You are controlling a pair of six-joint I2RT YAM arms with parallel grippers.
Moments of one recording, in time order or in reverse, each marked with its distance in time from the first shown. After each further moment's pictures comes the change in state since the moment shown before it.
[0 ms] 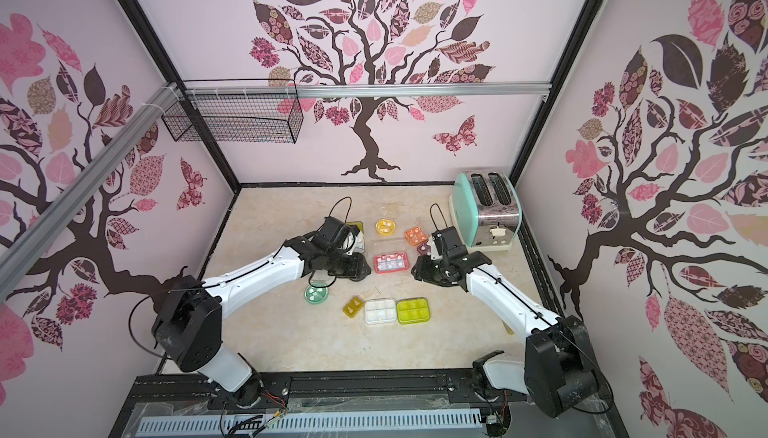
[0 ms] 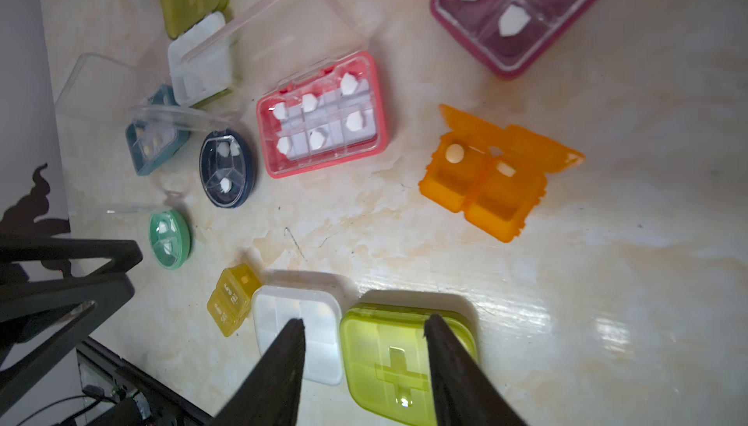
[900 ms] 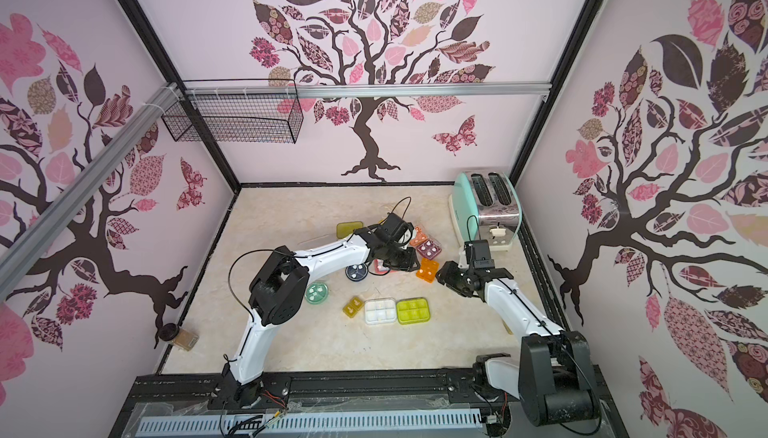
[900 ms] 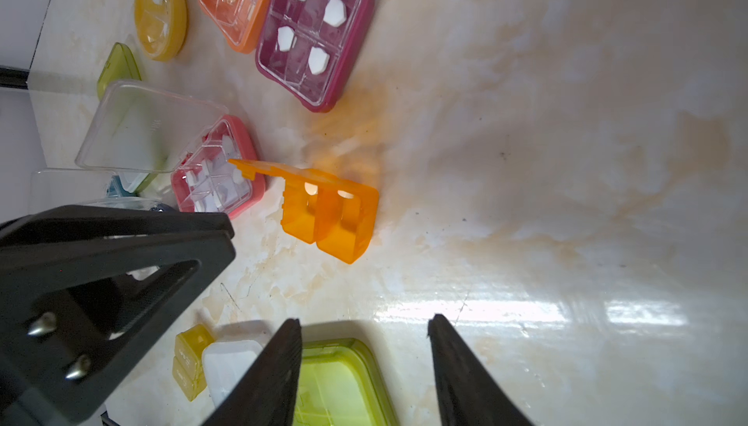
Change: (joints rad) left arm -0.161 0.557 0.539 0.037 0.033 -0.062; right arm -0.269 -0.068 -0.195 0.127 -0.080 -0.006
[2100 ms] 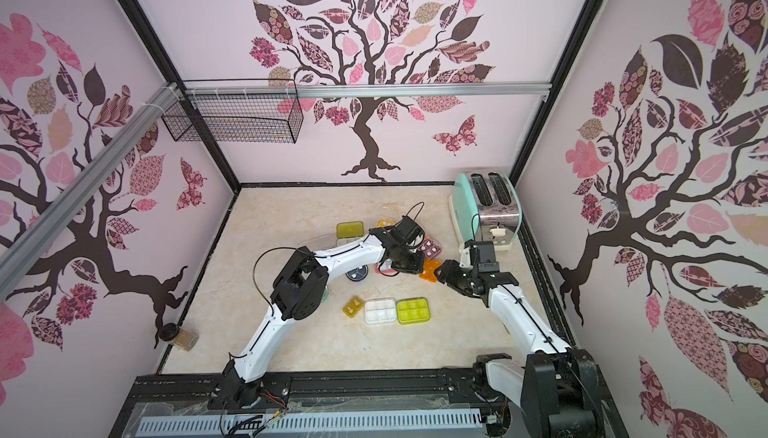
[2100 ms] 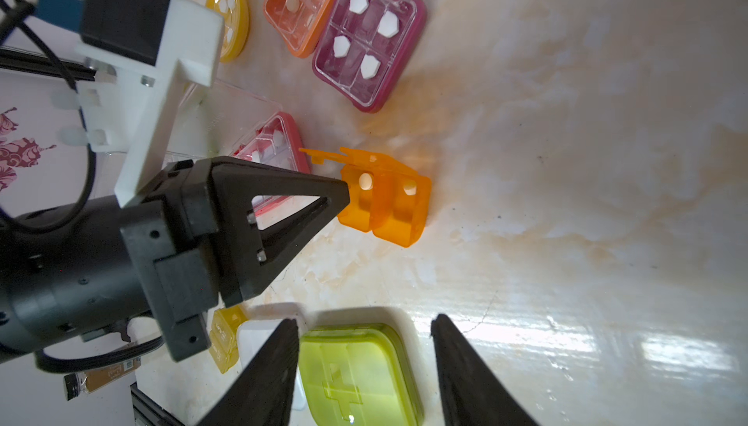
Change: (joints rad) left arm -0.020 0.169 0.208 -0.132 -0.052 0.010; right arm -0.008 -0.075 -0.013 0.005 -0.072 -0.011
